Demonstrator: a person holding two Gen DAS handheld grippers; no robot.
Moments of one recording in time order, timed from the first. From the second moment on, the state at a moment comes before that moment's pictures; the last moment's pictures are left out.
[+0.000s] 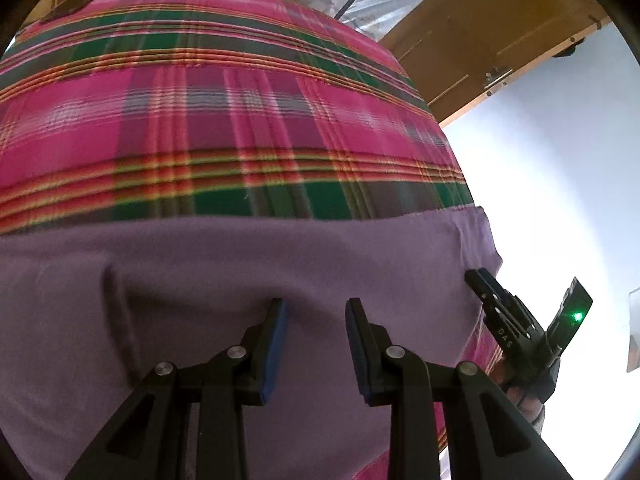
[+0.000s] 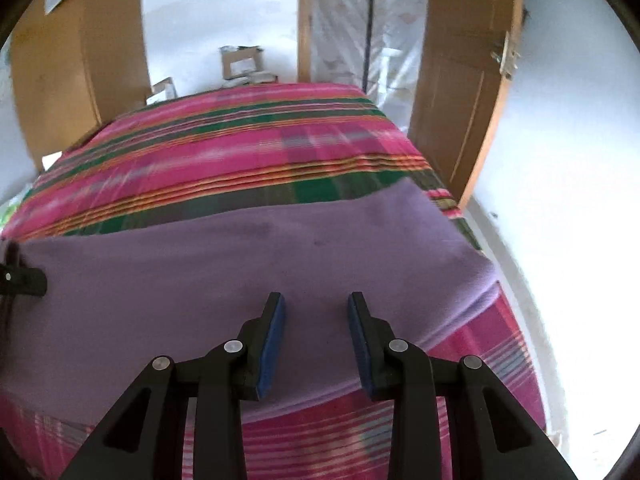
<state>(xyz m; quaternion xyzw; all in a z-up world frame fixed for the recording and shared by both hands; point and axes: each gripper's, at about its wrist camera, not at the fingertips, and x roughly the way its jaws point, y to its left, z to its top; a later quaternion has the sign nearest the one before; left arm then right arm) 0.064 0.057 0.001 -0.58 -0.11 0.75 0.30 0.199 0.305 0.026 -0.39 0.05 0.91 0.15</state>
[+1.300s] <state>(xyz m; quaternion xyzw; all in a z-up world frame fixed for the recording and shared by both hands) 0.058 0.129 0.017 -0.56 -0.09 0.74 0.37 0.219 0.401 0.025 -0.40 0.14 0.88 0.21</state>
